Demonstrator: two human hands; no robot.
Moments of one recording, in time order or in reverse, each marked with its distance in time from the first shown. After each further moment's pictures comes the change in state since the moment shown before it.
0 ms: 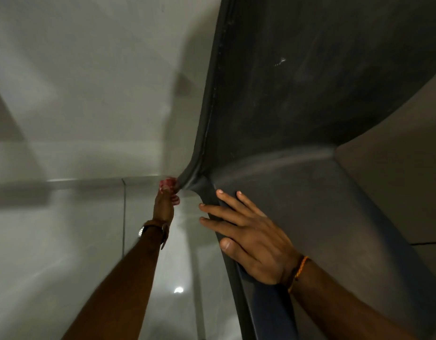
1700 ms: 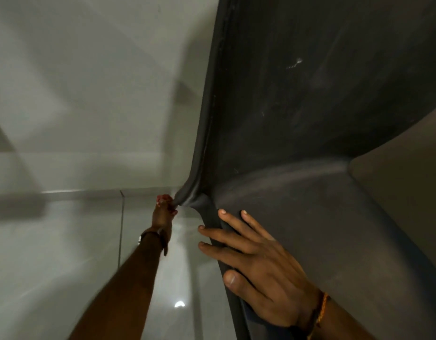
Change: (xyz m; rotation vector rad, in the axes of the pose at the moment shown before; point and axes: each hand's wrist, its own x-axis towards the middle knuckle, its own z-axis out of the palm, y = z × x) left_hand 0.044 -0.022 0.007 -0.213 0.120 -0.354; right_hand 0.000 -0.002 -0.005 0.021 -0.001 -0.004
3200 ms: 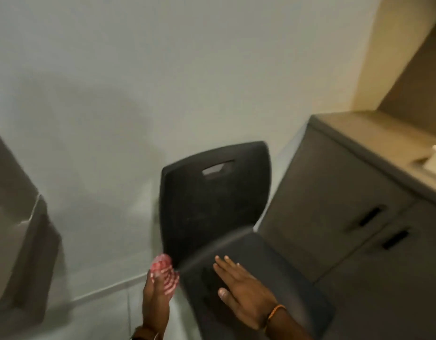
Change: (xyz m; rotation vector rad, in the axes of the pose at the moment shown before) left_hand -0.388 0.159 0.025 0.025 -0.343 0.514; right_hand -0.104 -0.088 -0.163 0.020 0.067 0.374
